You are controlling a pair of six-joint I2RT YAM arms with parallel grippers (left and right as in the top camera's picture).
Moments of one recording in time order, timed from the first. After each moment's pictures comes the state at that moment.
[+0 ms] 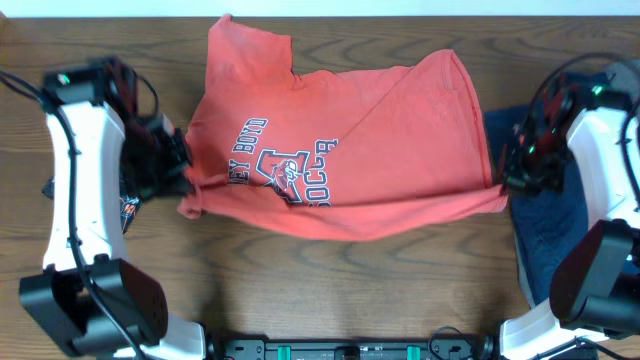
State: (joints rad) left arm 0.19 1.68 1.56 -1.66 0.27 -0.21; right arm -0.19 1.77 1.38 -1.36 -0.13 0.12
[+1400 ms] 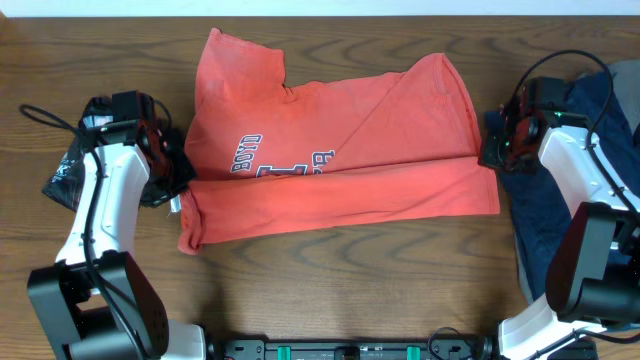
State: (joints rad) left arm 0.19 1.63 1.19 -0.99 0.03 -0.36; right arm -0.14 1.81 1.21 -0.70 -0.10 0.16
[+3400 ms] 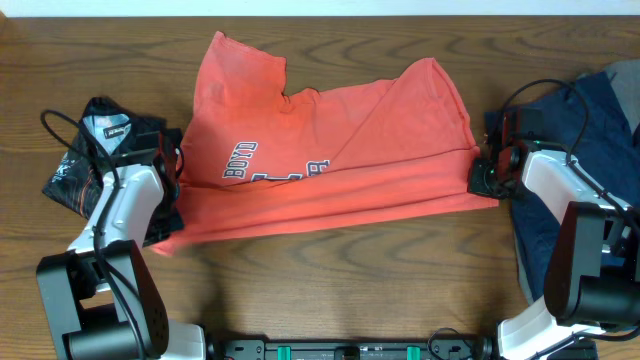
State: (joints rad) left arm 0.18 1.64 0.96 -1.04 -0.54 -0.35; right arm -0.11 1.79 0.99 -0.59 -0.05 0.13
